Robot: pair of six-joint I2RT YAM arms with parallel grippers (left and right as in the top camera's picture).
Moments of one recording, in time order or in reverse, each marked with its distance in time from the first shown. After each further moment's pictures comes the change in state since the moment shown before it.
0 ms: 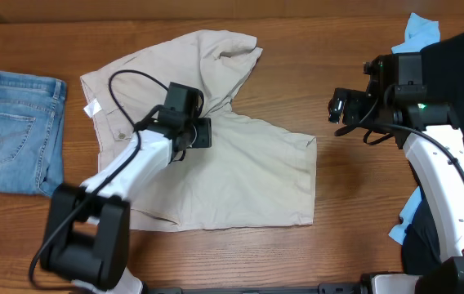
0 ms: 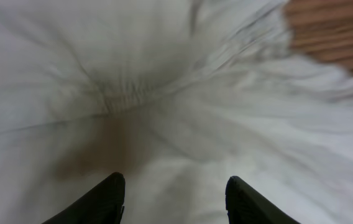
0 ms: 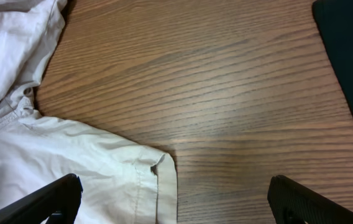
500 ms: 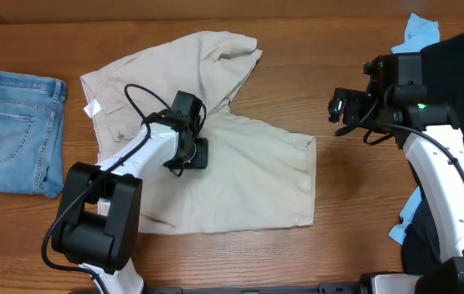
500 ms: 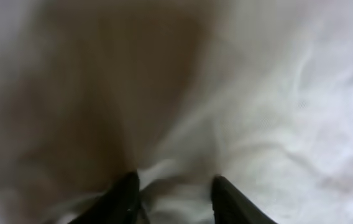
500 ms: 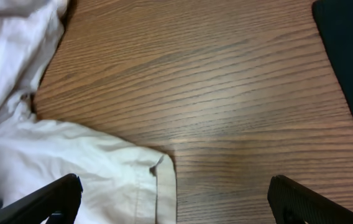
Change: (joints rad) left arm 0.000 0.102 0.043 -0.338 0.051 0.005; right arm 0.000 0.000 0.000 0.001 0.000 0.000
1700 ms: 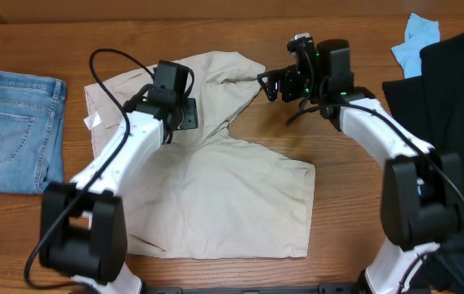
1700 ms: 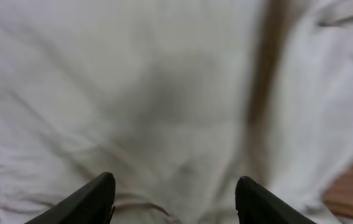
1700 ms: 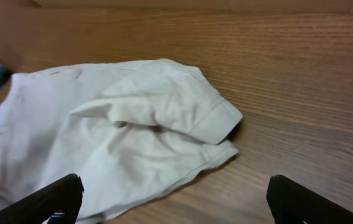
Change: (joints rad) left arm 0.056 -0.078 0.142 0.162 -0.232 -0.042; right arm 0.170 0.443 0.000 0.830 -0.336 -0.130
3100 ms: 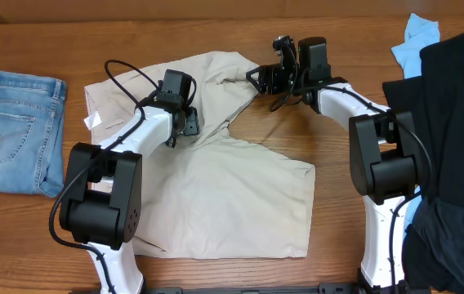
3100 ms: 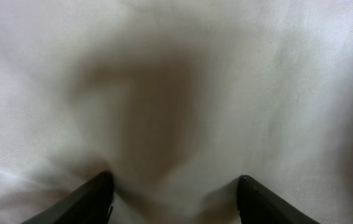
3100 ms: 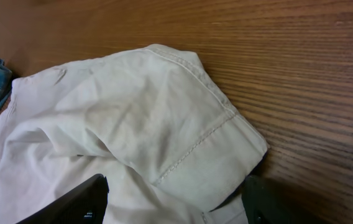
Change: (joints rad) left arm 0.018 0.211 0.000 0.100 0.005 -0.014; right arm 0.000 0.377 0.278 0.048 -0.161 0.103
